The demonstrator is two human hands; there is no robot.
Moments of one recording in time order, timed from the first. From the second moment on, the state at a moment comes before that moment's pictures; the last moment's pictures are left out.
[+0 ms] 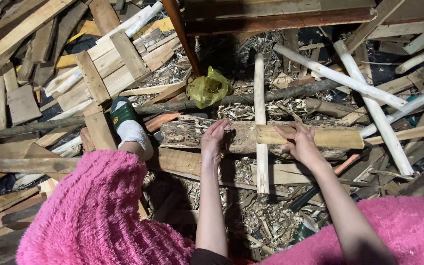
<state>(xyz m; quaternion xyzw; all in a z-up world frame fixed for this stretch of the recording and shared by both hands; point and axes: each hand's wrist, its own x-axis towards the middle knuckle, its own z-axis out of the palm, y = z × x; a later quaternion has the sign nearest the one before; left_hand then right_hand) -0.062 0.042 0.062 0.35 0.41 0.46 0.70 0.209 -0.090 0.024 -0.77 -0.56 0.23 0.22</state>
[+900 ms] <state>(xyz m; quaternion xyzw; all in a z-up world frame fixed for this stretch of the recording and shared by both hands) 0.030 0.052 -0.001 0.67 0.45 0.32 0.50 0.213 -0.088 0.008 -0.76 -0.56 0.23 0.24</state>
